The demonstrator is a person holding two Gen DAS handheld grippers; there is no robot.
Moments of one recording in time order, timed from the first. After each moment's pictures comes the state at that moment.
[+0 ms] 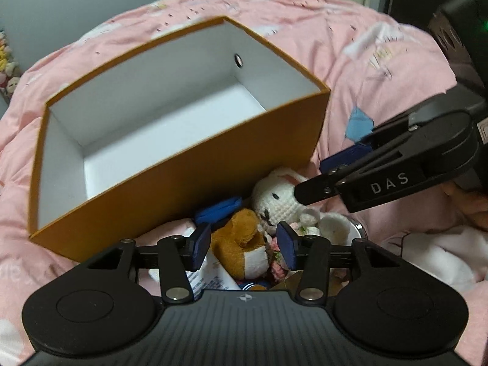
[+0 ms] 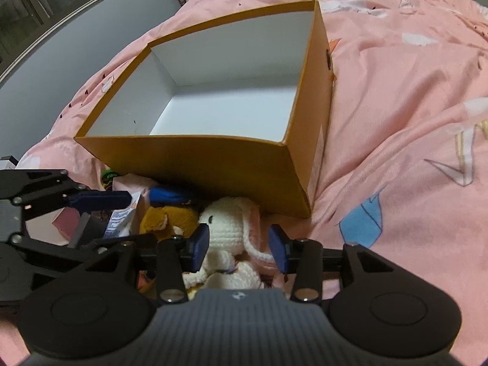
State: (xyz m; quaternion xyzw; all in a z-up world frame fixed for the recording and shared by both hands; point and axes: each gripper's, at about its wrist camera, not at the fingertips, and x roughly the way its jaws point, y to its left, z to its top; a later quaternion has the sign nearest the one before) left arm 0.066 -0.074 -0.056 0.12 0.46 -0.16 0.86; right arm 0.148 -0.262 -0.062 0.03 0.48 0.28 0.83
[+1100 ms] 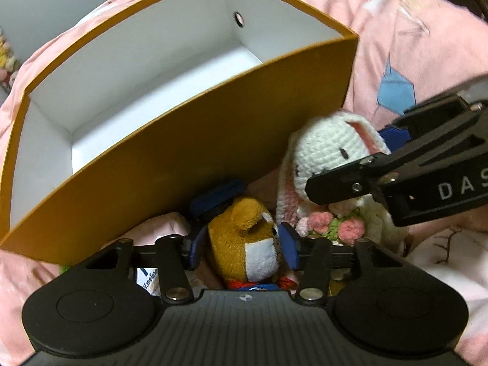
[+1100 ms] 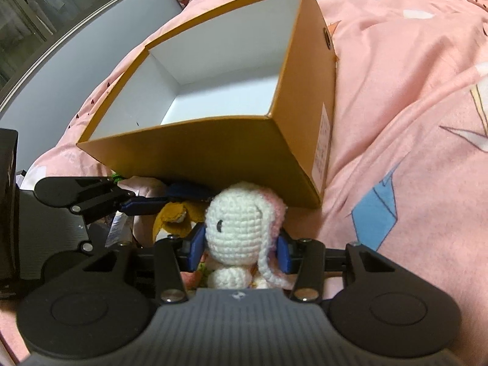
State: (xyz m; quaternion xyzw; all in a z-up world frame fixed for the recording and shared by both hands) left arm 0.081 -0.077 -0.090 0.14 0.50 -0.12 0.85; right arm 0.142 -0.267 -0.076 0.08 0.47 0.28 0.83
